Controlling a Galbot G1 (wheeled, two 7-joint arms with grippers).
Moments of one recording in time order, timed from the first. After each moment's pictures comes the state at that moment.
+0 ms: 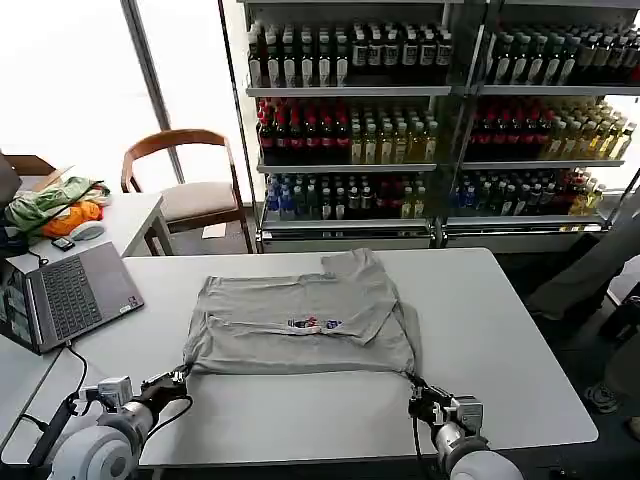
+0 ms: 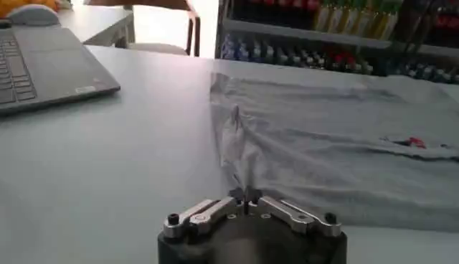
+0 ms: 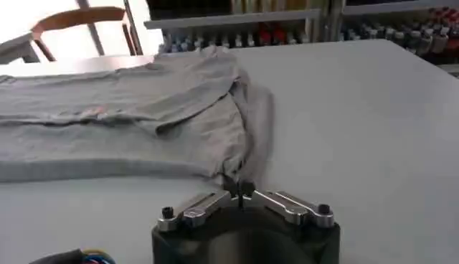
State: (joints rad) left arm 1.41 -0.95 -0.55 -1.96 -0.82 0.57 -0.22; right arm -1.43 1.10 0.29 2.12 0.59 -0.56 0.37
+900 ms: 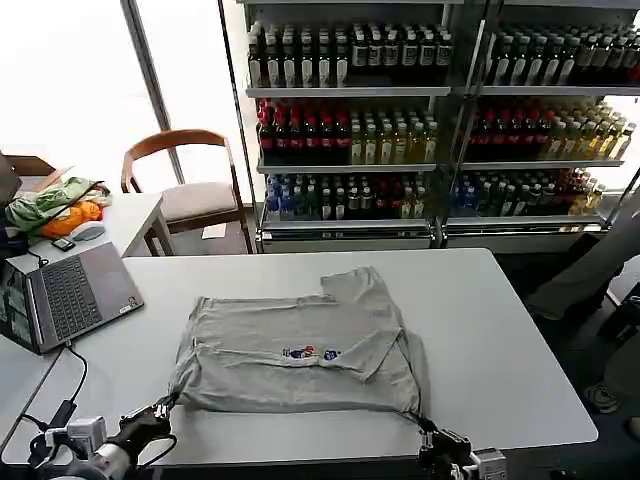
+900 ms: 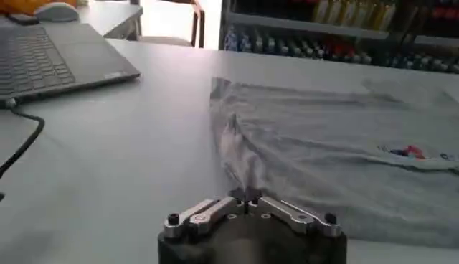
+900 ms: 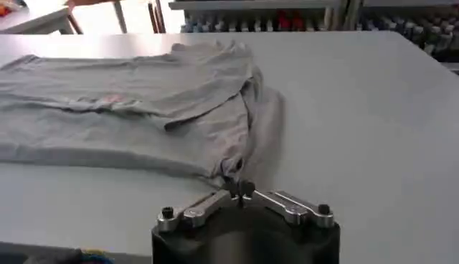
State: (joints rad) left arm 1.72 -0.99 -0.72 -2.18 -0.81 0.58 -0.21; right arm -1.77 0.99 0.37 2.34 0.54 -0.54 0.33
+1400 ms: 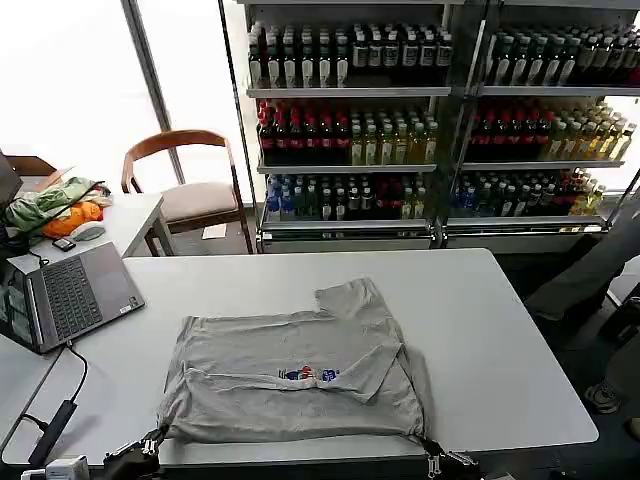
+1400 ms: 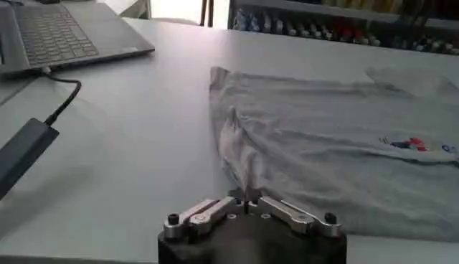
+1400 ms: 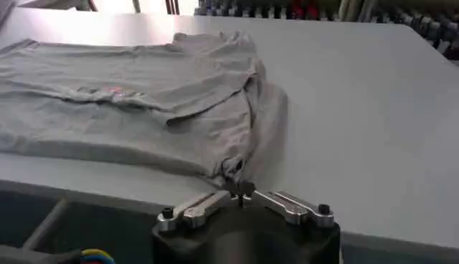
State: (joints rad) left arm 1.91 -1.05 -0.80 -2.29 -0.79 0.58 -0.21; right arm -1.84 0.94 0.40 2.39 0.53 -0.54 0.32
